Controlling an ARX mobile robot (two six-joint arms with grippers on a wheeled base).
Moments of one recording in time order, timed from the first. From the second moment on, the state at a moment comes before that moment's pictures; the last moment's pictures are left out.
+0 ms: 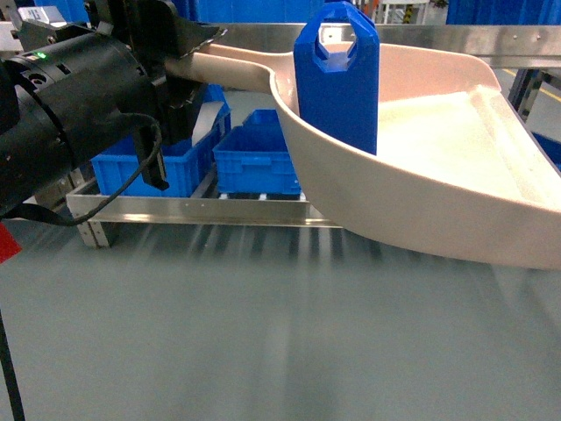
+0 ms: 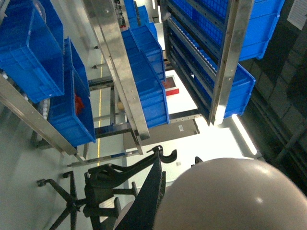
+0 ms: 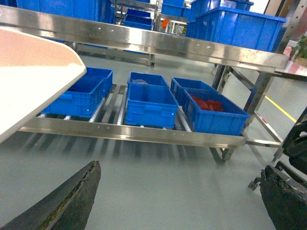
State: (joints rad) left arm -0.33 1.83 0.73 1.28 0.12 -1.43; right arm 0.16 0.55 0.09 0.44 0.31 -0.14
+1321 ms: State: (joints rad) left arm -0.33 1.83 0.73 1.28 0.13 -1.43; right arm 0.16 0.55 0.09 0.43 0.31 -0.15
